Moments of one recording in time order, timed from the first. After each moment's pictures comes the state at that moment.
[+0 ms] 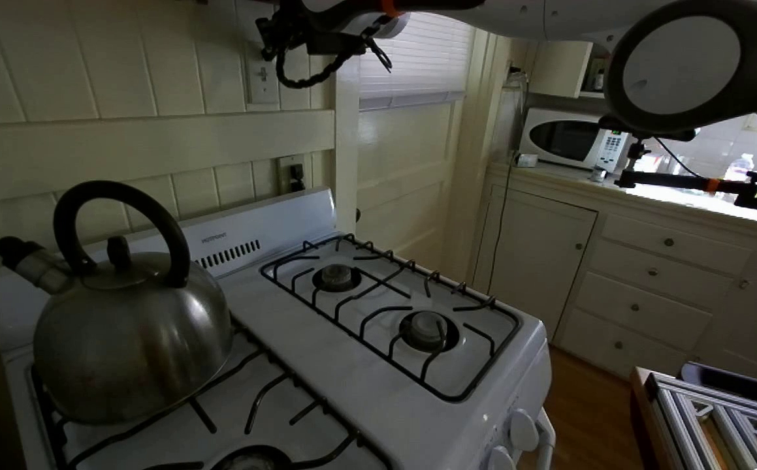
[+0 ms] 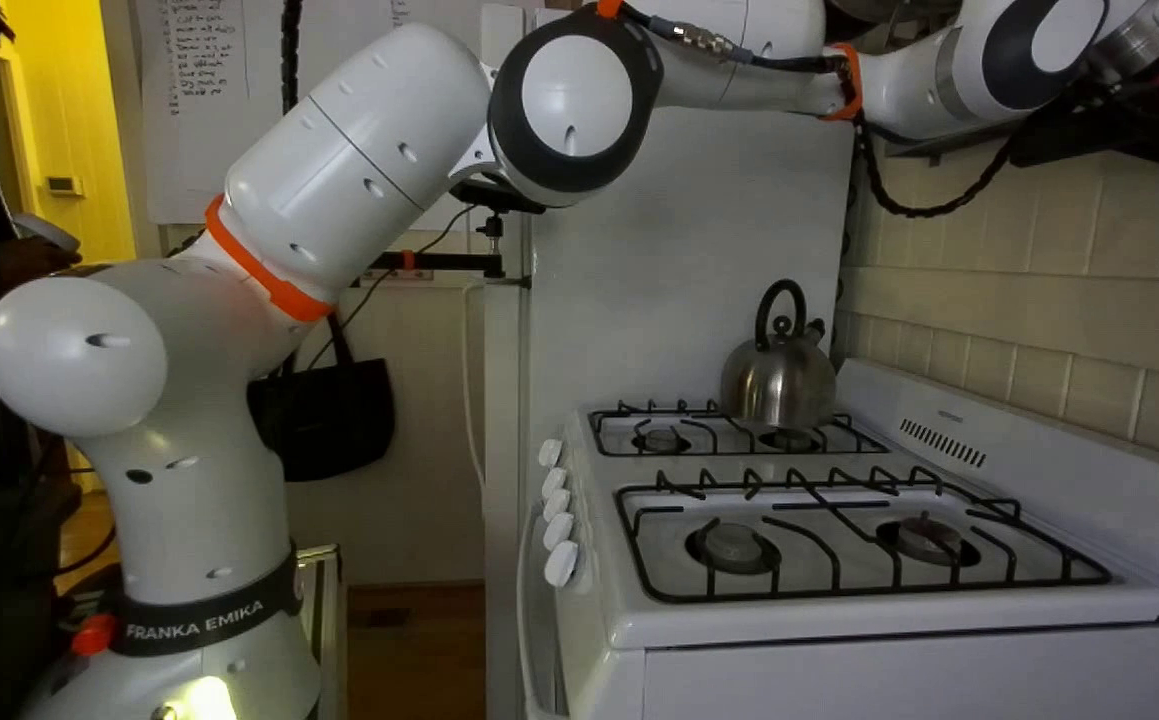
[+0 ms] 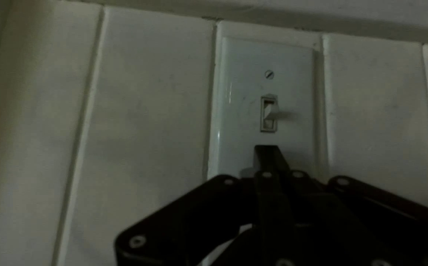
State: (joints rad) arm -0.28 0.79 0.00 -0.77 -0.01 2.57 -0.08
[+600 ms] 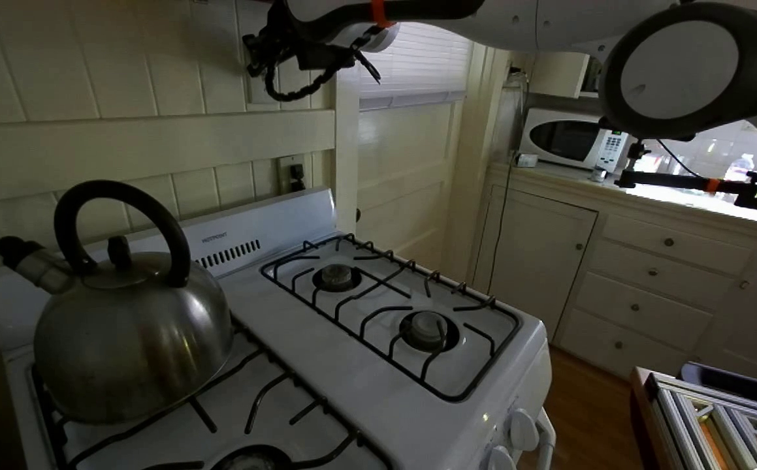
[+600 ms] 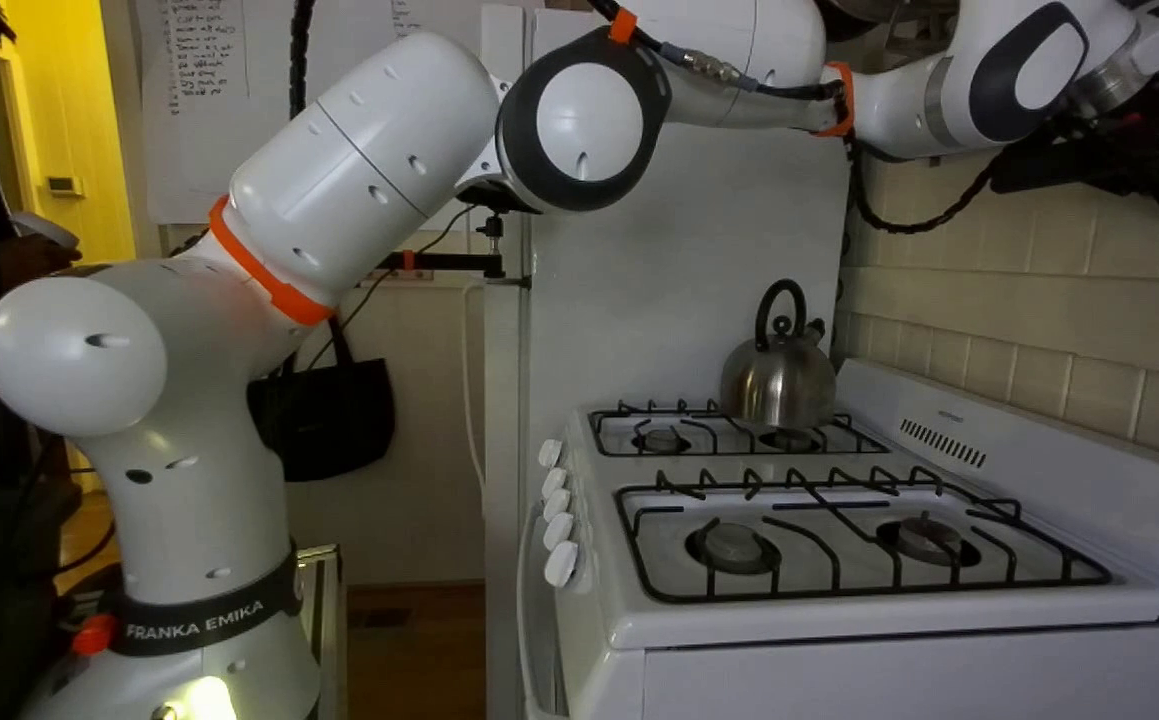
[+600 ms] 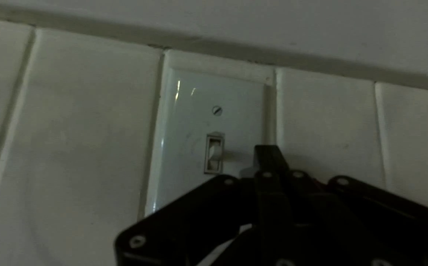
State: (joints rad) arm -0.28 0.82 0.07 -0.77 -0.01 2.56 -0.14
